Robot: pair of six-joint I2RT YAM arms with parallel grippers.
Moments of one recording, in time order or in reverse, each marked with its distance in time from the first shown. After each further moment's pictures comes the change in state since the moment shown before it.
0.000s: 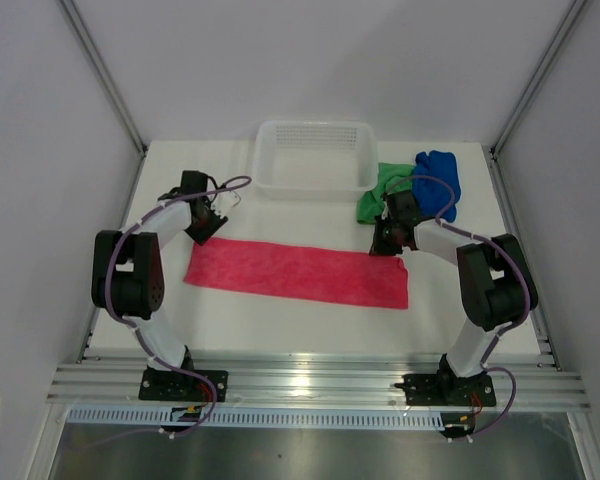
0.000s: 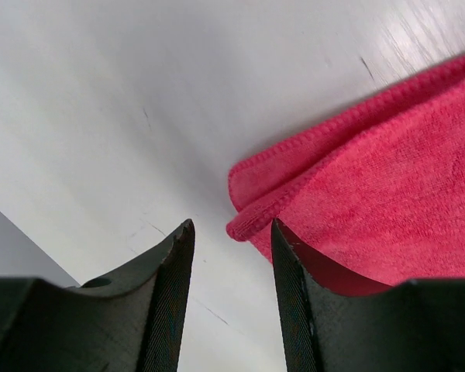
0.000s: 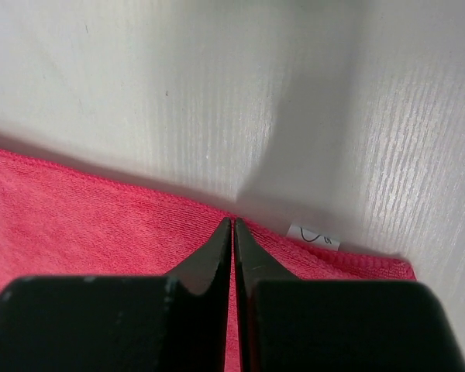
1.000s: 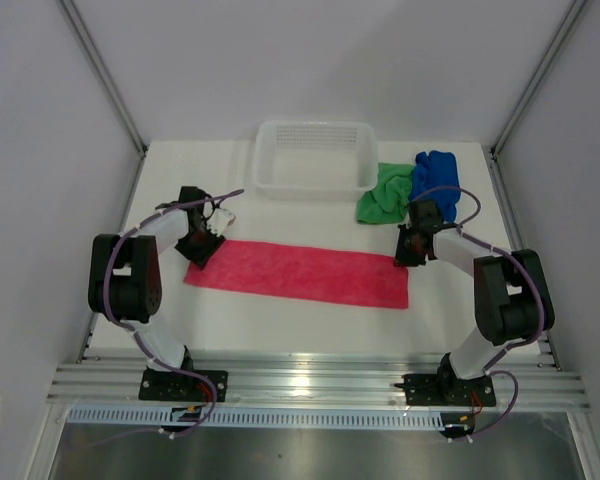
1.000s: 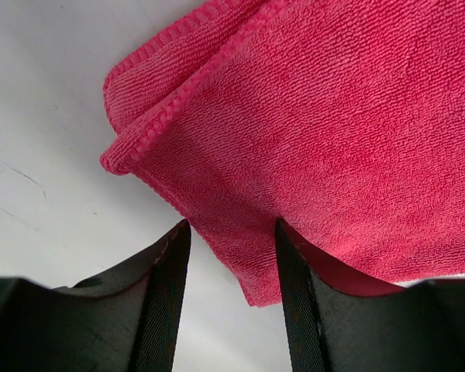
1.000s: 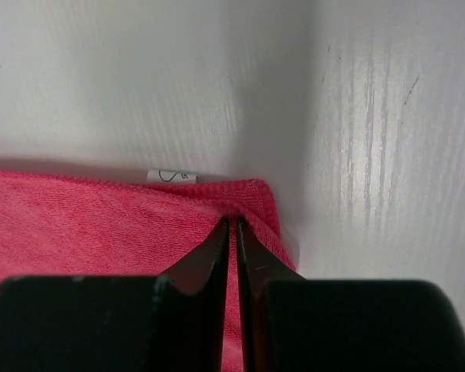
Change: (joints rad) left arm 0.026 -0.019 -0.089 -0.135 0.035 -0.127; right arm -0.106 -0.118 -0.119 -0.076 0.103 -0.001
